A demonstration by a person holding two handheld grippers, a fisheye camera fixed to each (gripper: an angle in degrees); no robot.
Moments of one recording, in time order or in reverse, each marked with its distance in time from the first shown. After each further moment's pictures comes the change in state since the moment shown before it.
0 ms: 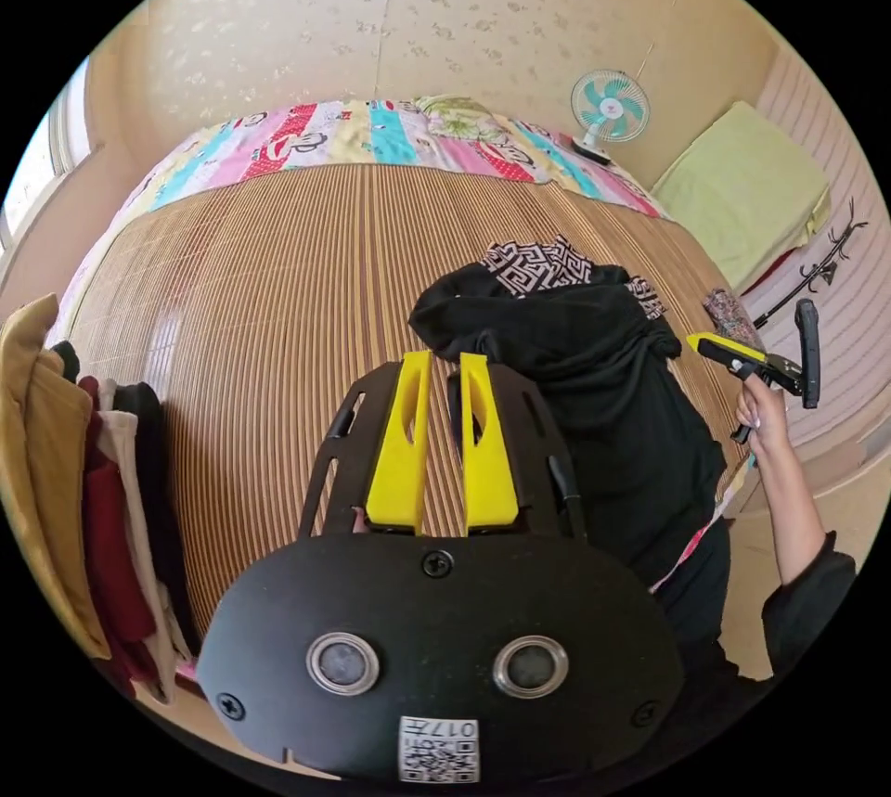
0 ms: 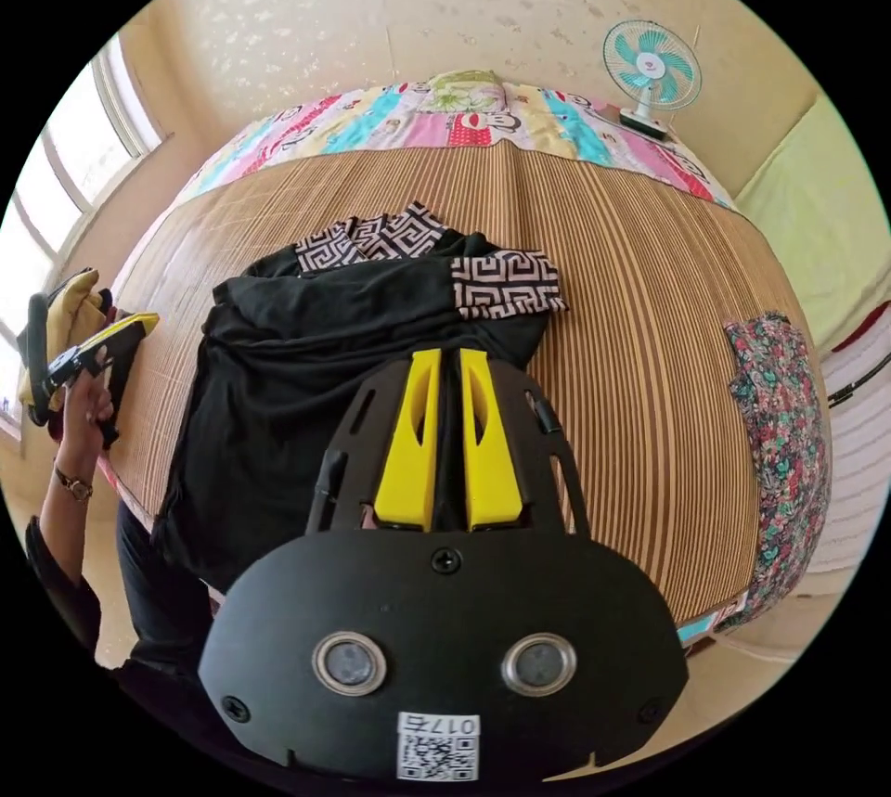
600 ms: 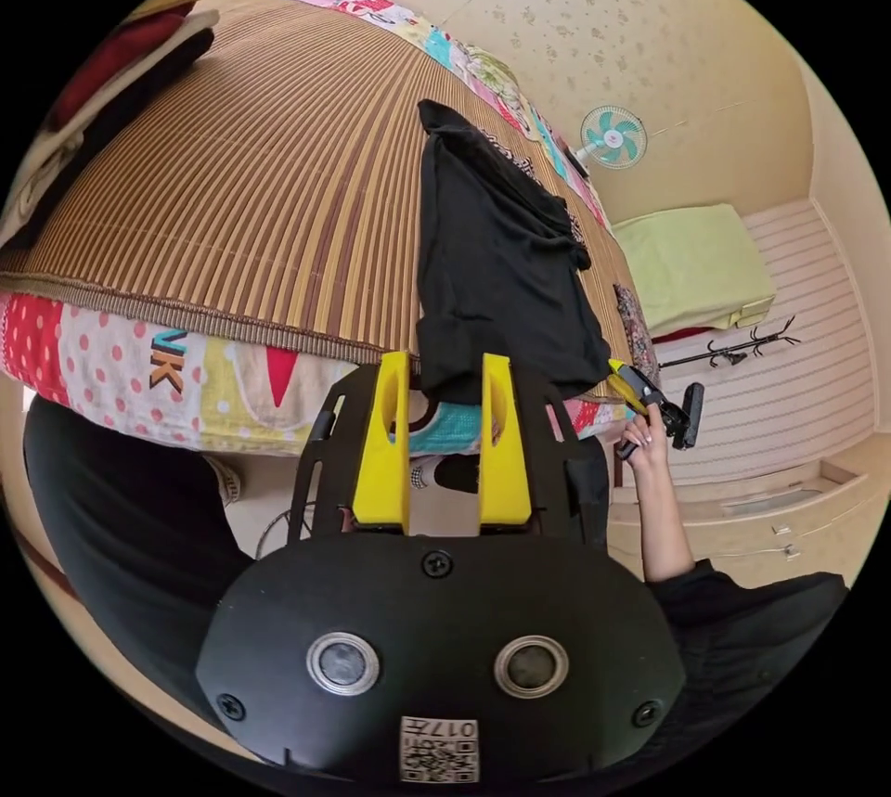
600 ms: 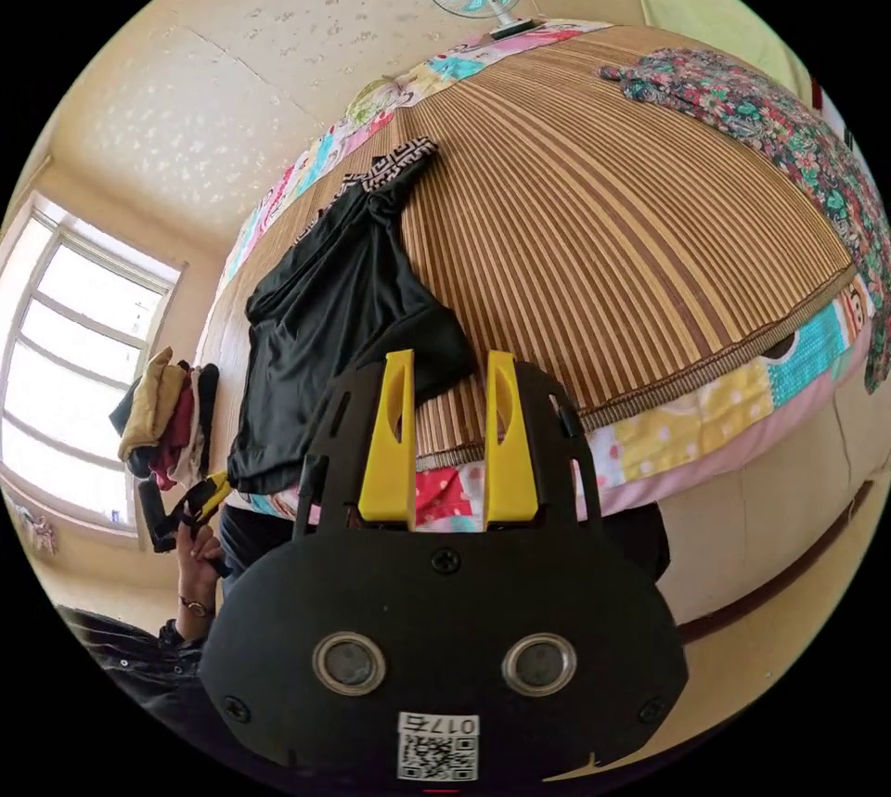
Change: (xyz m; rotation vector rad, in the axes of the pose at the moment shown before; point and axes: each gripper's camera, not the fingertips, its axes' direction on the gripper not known) left arm -0.027 0.226 -0.019 -0.101 0.337 -0.365; right arm 0.123 0.209 0.001 -0.044 -0.268 0.467
